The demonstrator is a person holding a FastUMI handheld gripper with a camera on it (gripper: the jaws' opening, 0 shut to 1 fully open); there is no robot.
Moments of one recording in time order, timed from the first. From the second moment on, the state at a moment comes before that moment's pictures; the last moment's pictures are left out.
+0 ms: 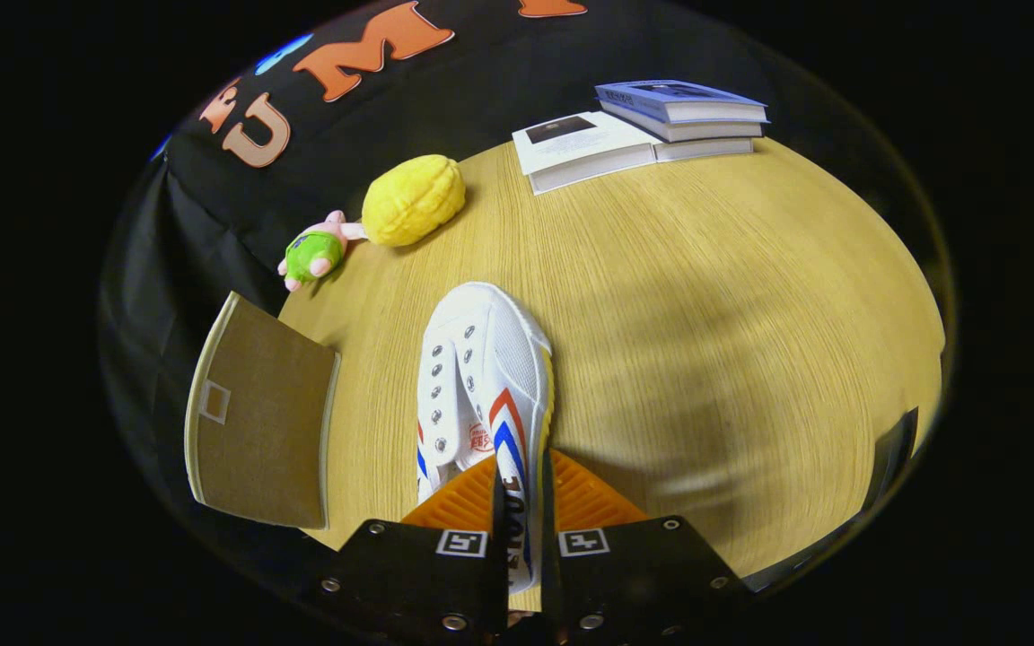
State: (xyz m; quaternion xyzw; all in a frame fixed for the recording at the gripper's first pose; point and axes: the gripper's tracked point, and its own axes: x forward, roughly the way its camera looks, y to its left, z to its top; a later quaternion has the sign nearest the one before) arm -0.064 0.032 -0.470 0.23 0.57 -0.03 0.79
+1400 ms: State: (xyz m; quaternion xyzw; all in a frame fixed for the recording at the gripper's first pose) arm 0.022 0.304 -0.303 0.23 0.50 0.18 0.81
